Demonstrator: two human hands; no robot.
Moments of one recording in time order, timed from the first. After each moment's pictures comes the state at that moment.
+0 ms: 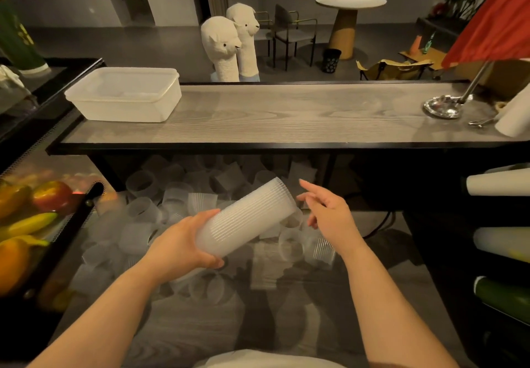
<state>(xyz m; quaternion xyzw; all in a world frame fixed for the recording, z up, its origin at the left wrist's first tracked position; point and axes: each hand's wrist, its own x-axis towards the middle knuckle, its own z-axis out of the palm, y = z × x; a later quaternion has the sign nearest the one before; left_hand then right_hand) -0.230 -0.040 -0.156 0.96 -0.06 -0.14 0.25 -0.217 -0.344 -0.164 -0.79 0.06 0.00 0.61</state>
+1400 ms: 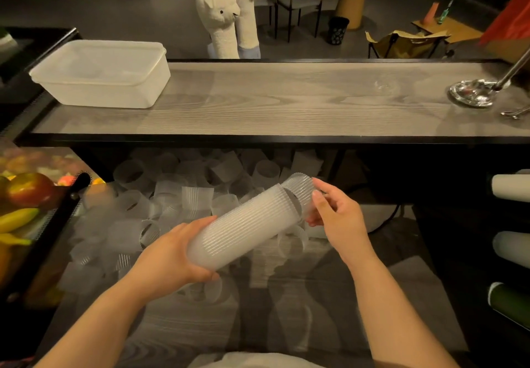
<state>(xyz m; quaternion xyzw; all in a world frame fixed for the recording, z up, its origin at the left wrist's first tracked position) -0.225 -0.031 -0.171 0.94 -0.07 -0.17 0.27 -0.206 -0.342 -0.171 -0.77 0.11 -0.02 0.63</state>
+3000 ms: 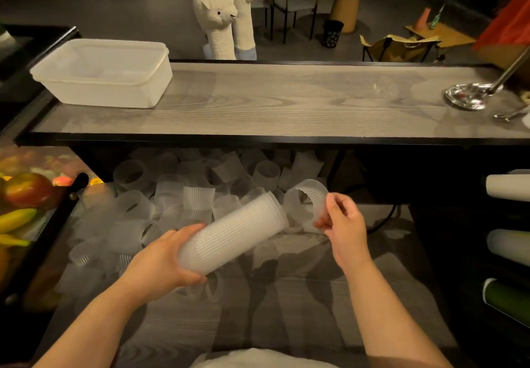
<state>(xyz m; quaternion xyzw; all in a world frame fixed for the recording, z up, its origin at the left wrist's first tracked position) -0.225 -0.004 -0.189 0.95 -0.05 -0.19 0.23 -0.206 -0.339 -0.208 -0.63 0.22 -0.08 0.74</state>
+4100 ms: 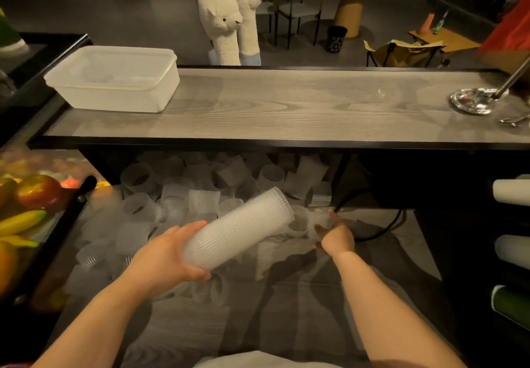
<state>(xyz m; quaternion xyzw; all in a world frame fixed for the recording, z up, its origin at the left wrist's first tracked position) -0.217 -0.003 -0.178 0.96 -0.04 -0.19 0.21 -0.167 -0.354 -0.300 -0.81 0.34 0.10 0.47</state>
